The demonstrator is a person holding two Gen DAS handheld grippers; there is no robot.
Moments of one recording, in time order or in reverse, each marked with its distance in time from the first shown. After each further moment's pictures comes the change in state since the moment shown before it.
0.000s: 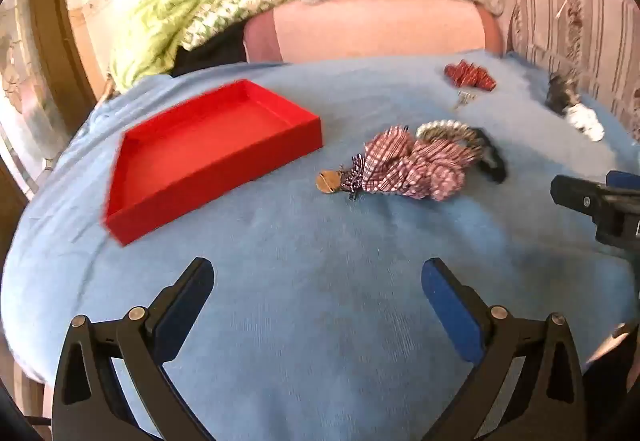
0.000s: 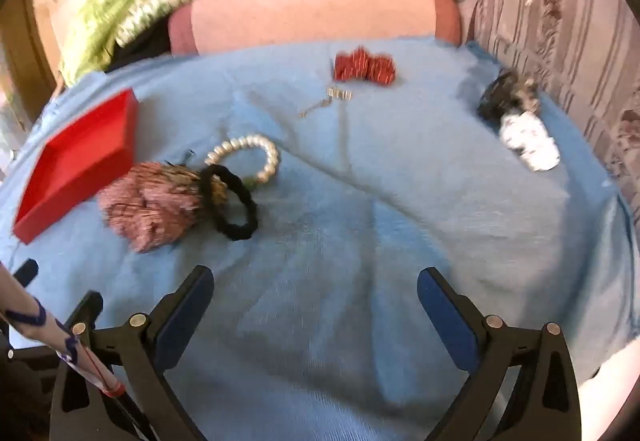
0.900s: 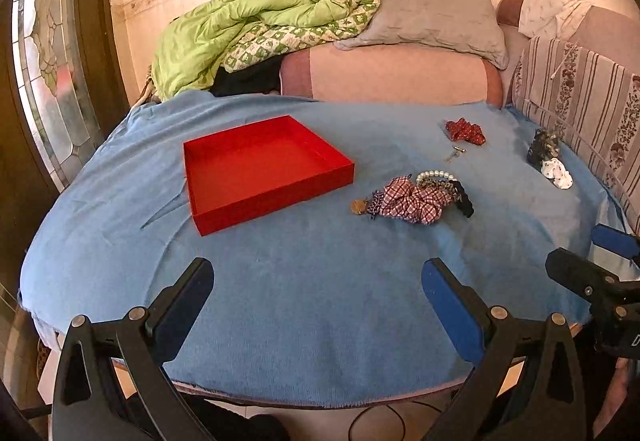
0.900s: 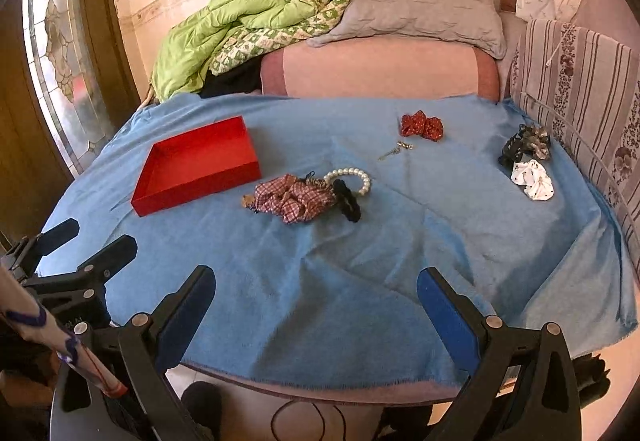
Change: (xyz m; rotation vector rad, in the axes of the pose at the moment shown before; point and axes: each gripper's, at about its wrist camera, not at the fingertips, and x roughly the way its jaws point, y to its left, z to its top) left arm -0.096 0.036 0.001 -0.090 -0.066 0.006; right arm -0.111 0.040 -0.038 -0.093 -0.119 0.188
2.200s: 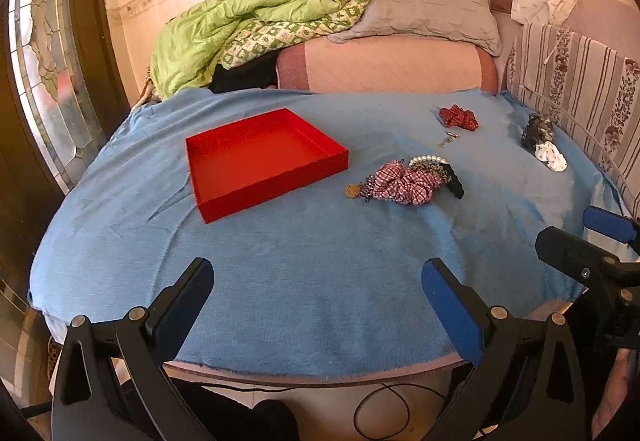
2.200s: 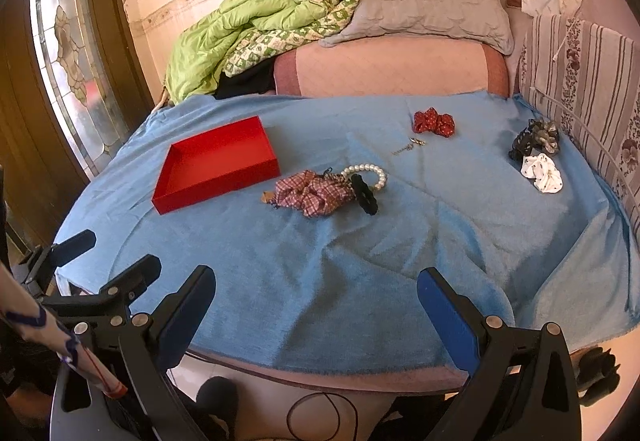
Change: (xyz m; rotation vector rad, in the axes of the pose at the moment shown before) left arm -0.021 -0.006 -0.009 0.027 0.023 0.011; right arm -0.014 0.009 -0.008 0.013 -0.016 0.060
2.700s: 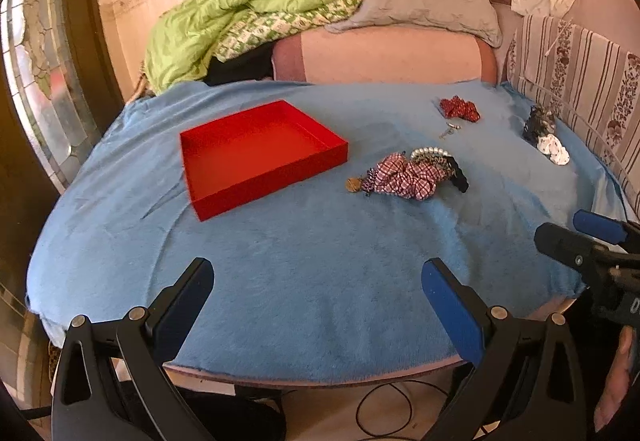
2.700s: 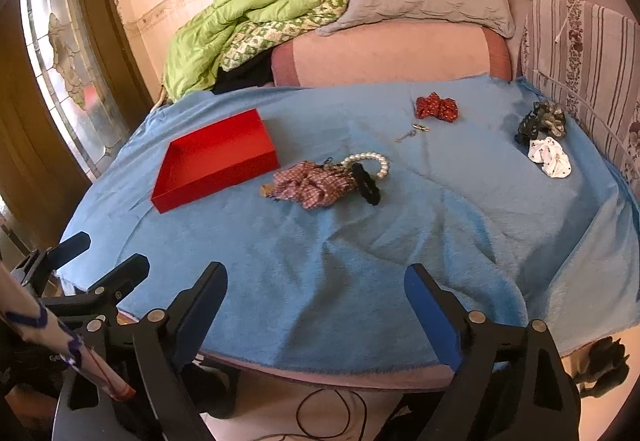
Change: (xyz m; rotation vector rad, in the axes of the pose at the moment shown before) left arm 0.019 -0.002 0.007 0.017 0.049 -0.015; right arm 0.019 -0.016 0.003 0.054 0.055 0.009
